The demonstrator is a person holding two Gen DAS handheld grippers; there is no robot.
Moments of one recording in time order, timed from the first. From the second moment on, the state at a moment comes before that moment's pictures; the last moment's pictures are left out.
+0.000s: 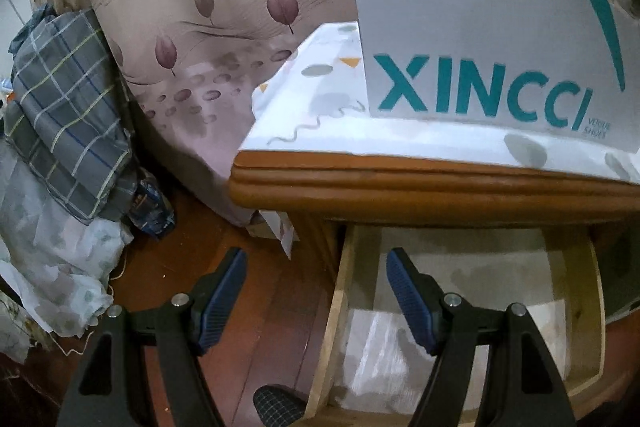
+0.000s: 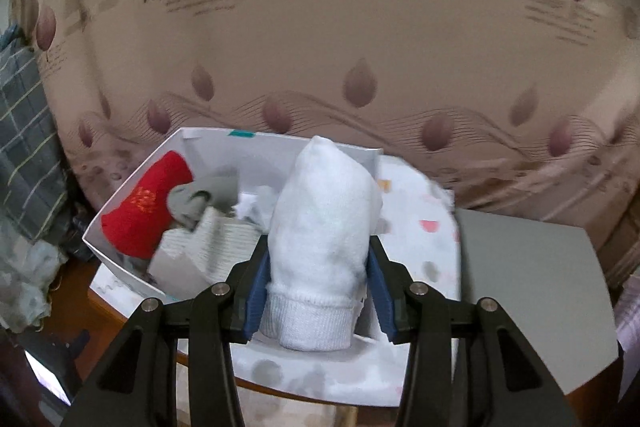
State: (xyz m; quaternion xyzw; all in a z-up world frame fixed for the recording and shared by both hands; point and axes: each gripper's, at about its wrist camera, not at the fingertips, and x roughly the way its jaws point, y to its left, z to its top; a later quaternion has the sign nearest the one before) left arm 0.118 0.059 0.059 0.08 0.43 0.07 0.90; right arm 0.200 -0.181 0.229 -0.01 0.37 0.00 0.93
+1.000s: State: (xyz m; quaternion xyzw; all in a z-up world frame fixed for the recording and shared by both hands) left arm 0.124 0.061 0.055 0.04 0.46 0.05 0.89; right arm 0.265 -0.142 0.159 -0.04 0.43 -0.03 0.90
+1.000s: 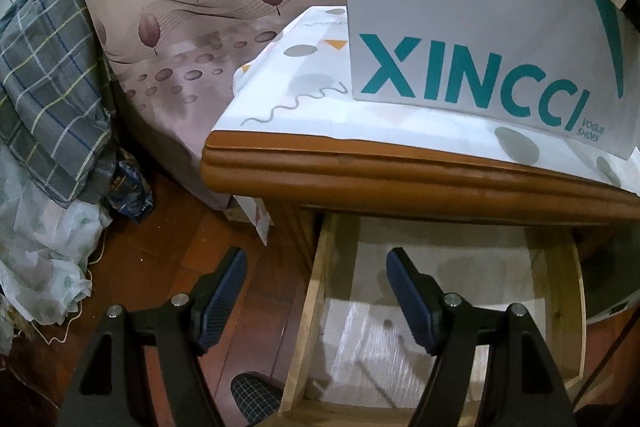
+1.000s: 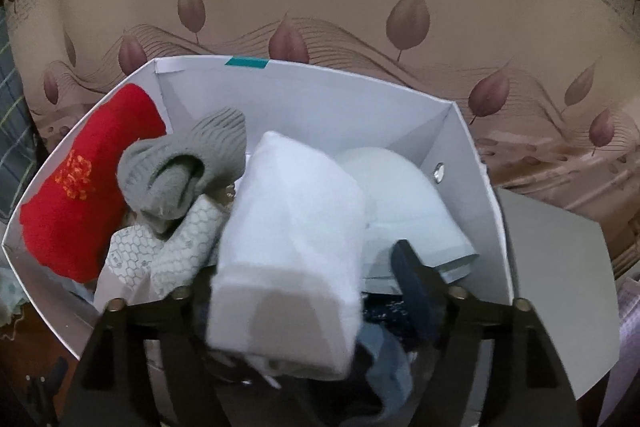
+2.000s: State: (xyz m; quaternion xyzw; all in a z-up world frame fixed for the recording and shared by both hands) left arm 0.060 0.026 0.062 0.09 0.44 0.00 0.89; right arm 0.024 -0.159 0.122 0.00 0.41 -0.05 0.91
